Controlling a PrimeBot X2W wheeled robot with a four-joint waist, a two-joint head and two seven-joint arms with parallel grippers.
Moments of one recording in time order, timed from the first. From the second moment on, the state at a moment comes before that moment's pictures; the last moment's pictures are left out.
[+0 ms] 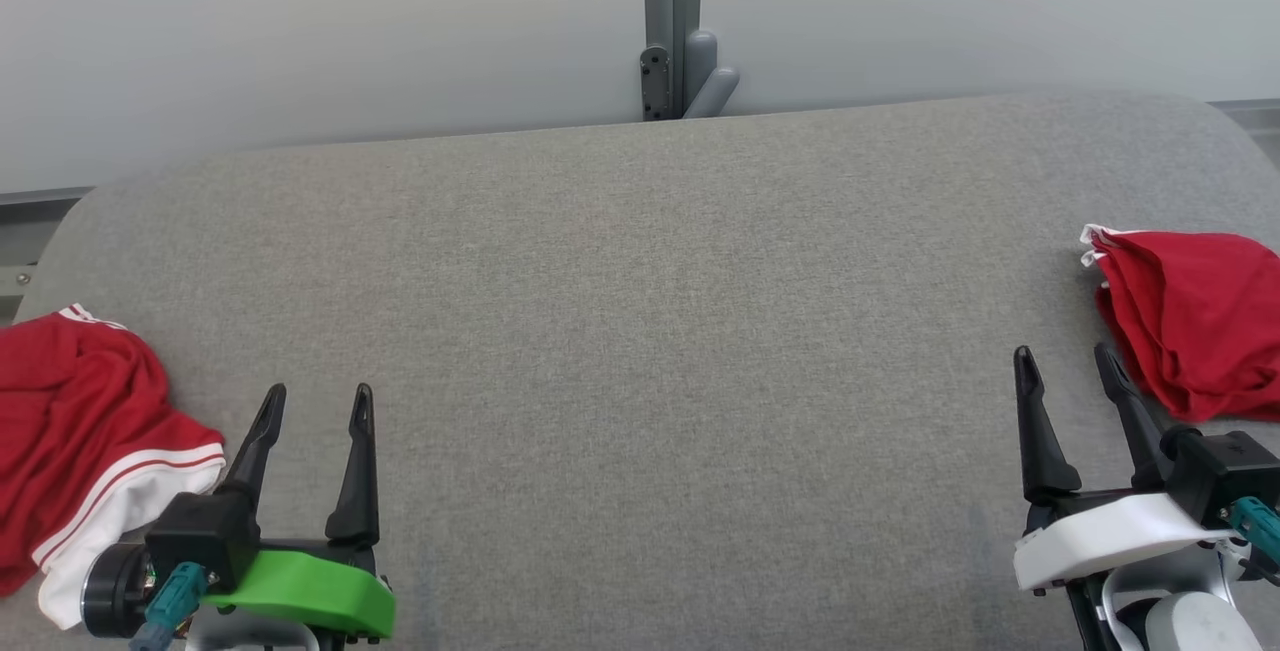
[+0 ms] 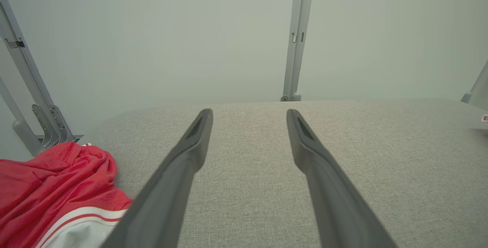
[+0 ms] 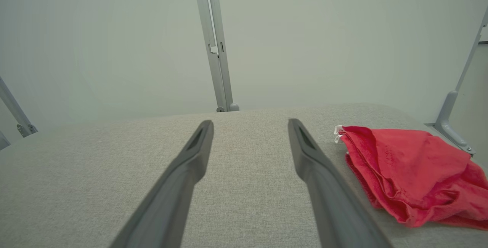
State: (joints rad) left arm -0.04 0.37 -0.35 0.02 -0.47 0.18 -0.21; right arm 0.02 -0.09 -0.04 0.01 0.18 0.13 -0.16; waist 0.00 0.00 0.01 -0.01
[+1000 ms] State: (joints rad) left arm -0.12 0.36 -0.31 0.06 -0.49 0.12 -0.26; right arm 0.01 -0.07 0.01 -0.02 0.18 0.13 -0.14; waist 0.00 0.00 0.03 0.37
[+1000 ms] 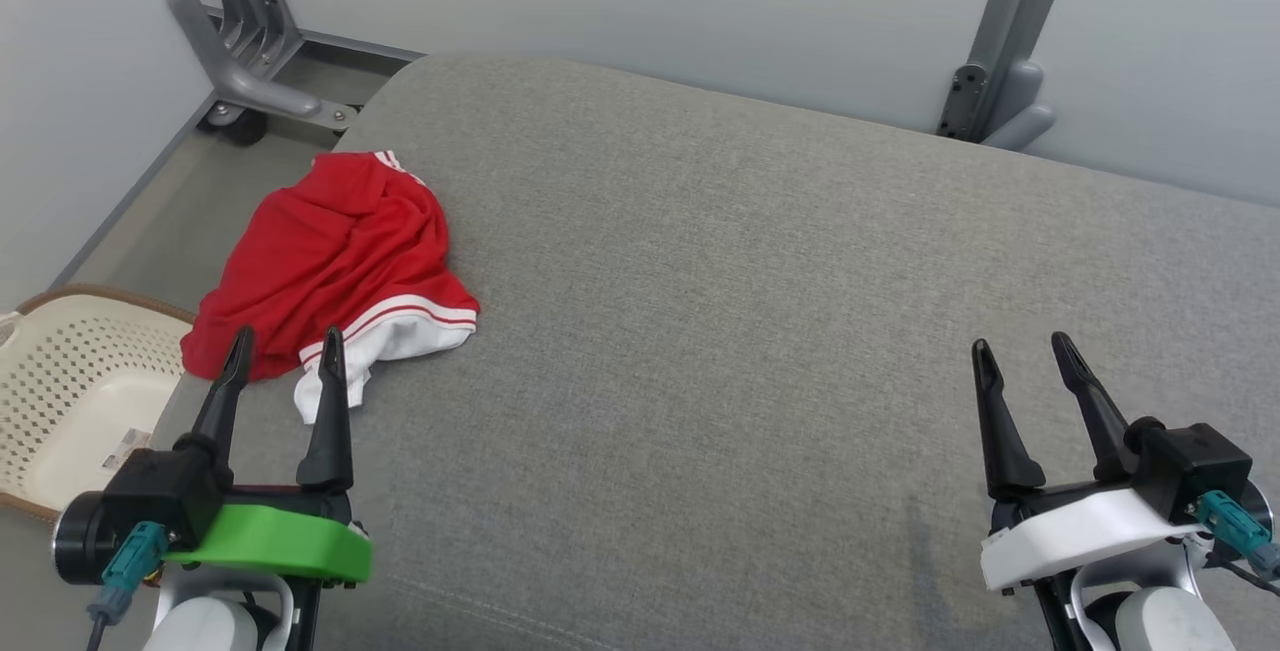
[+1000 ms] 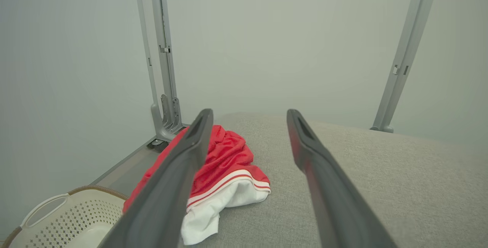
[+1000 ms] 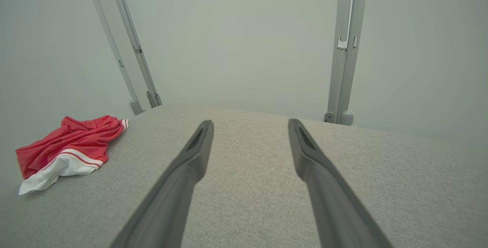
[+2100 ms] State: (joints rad) left arm -0.36 0.25 -0.15 0.20 -0.46 0.04 -0.26; right arm -0.12 -0.13 0.07 -0.18 0.17 0.13 -0.05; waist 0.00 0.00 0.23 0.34
